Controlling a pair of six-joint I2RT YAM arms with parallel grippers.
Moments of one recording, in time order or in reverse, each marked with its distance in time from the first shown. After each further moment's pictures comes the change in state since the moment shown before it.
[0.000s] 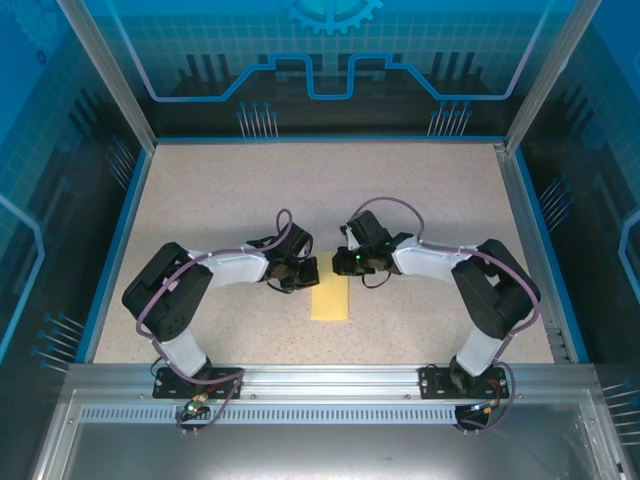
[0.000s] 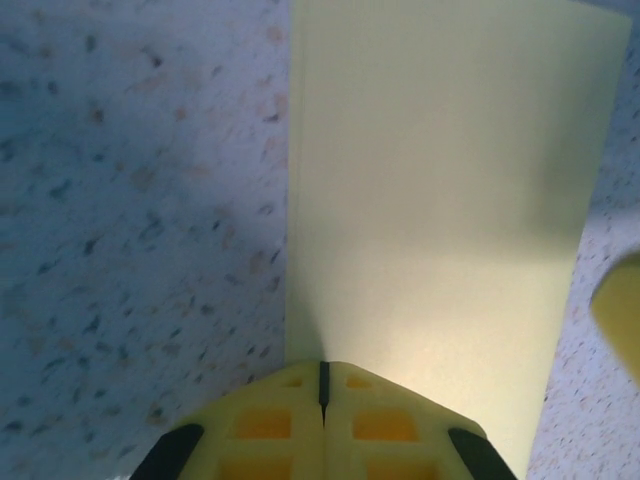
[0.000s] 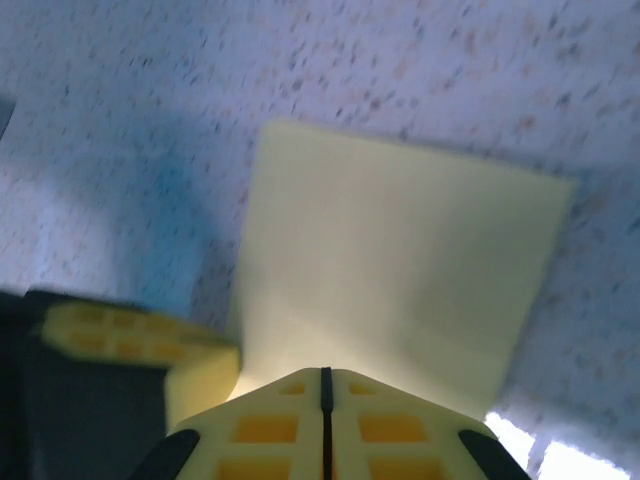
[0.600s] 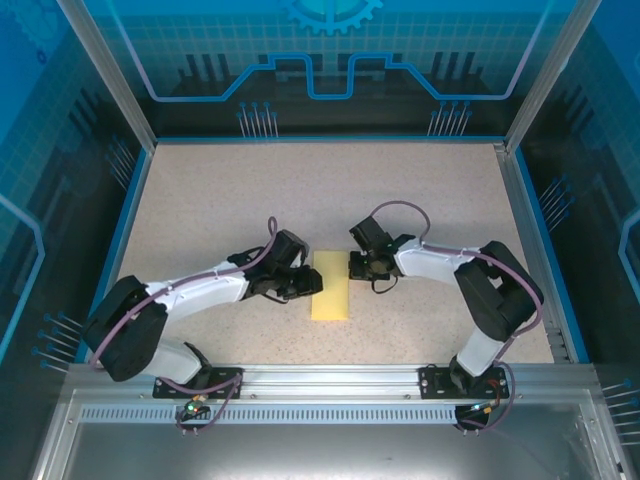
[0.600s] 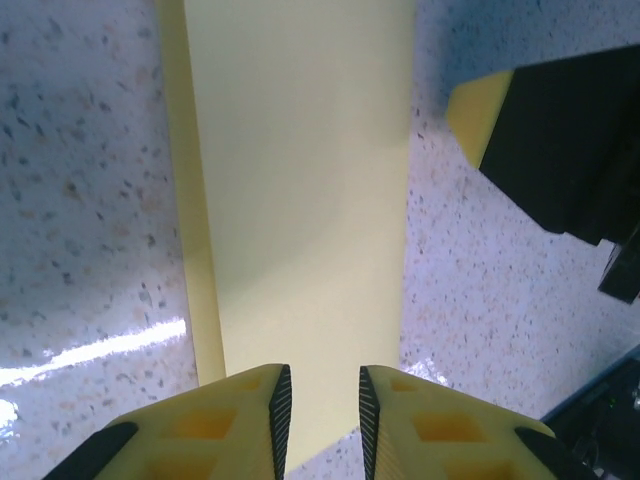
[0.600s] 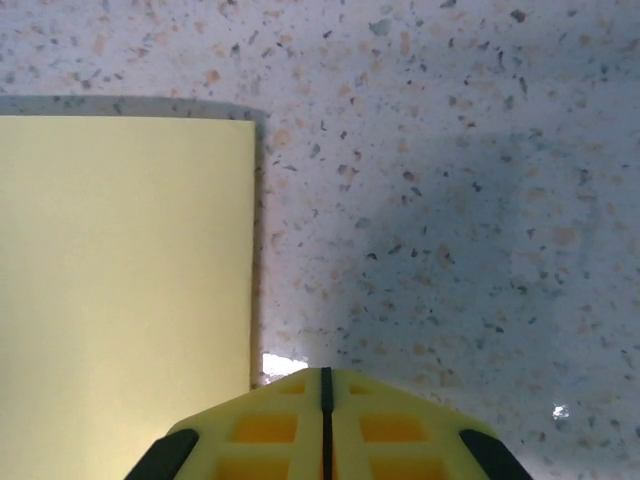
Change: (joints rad) left arm -0.087 -0.290 -0.114 -0.023 0.018 -0.082; right arm 0.000 -0.048 -0.042 -0.139 0.221 0.079
